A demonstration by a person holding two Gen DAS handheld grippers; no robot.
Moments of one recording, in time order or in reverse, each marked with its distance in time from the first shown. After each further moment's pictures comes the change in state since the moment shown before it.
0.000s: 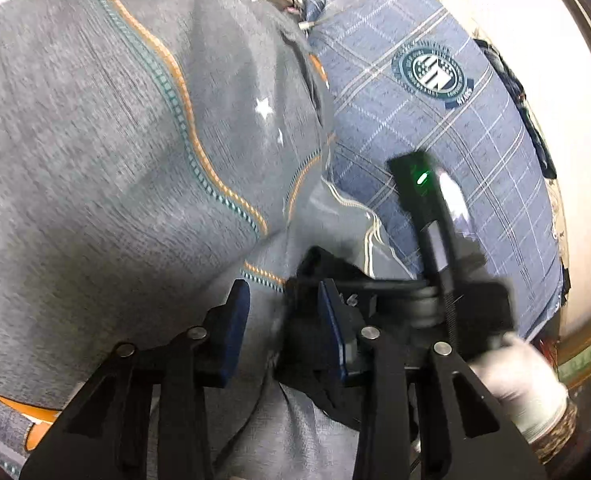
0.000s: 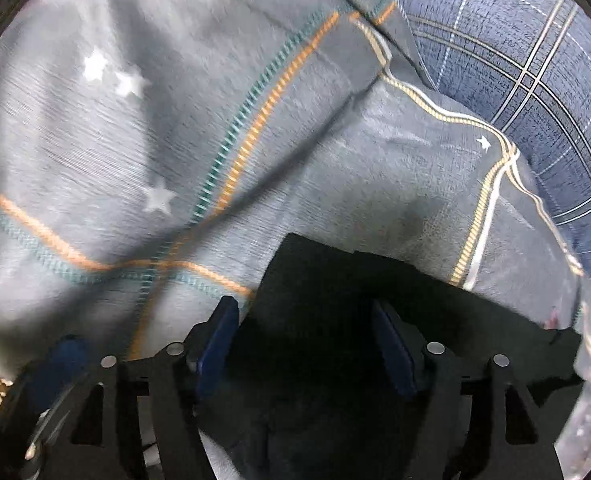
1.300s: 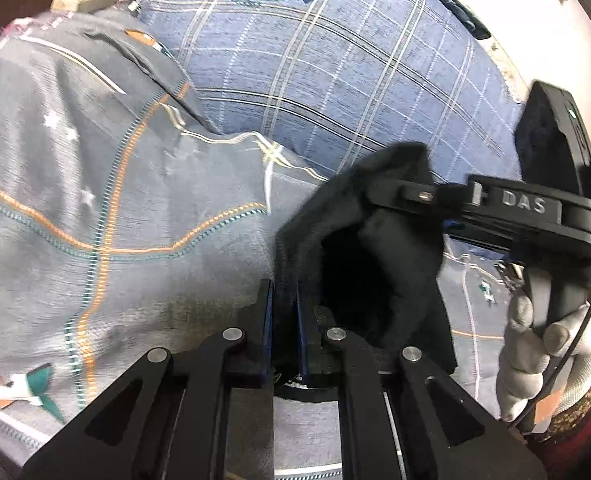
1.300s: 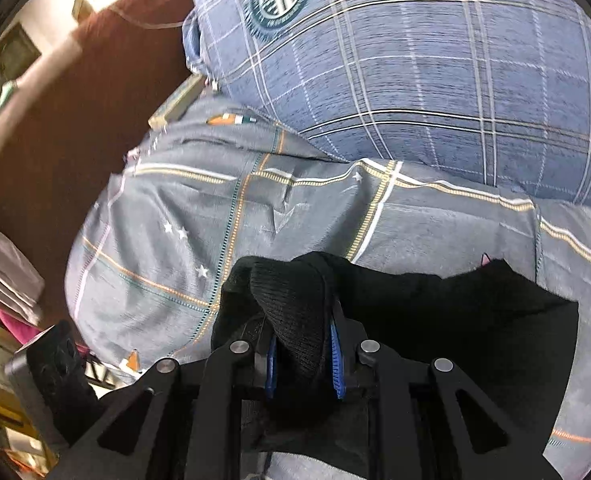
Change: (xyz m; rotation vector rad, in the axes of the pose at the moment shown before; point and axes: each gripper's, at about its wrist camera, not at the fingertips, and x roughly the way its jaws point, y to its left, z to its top) left arm 0.032 -0.142 -0.030 0.377 0.182 -0.020; right arm -0.123 -0.171 -0.123 0.331 -0.439 0.444
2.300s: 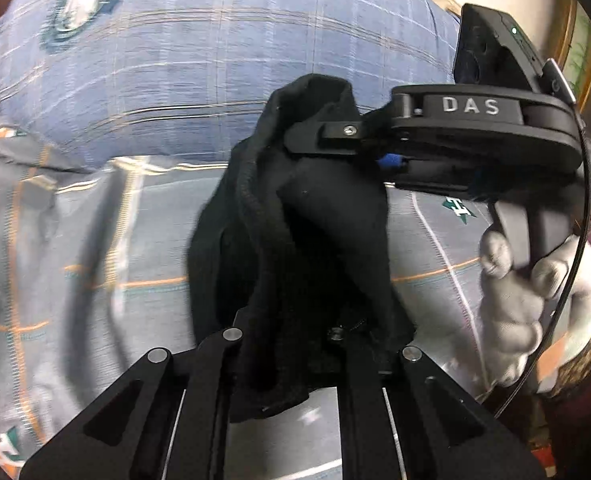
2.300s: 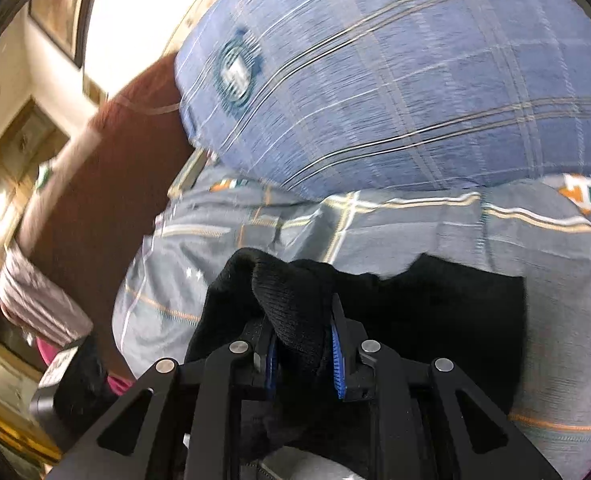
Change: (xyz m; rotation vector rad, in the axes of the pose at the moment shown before) left arm 0.036 -0.140 -0.028 0.411 0.101 -0.082; right arm -0.079 -0.112 -0.034 0.188 -0.191 0.145
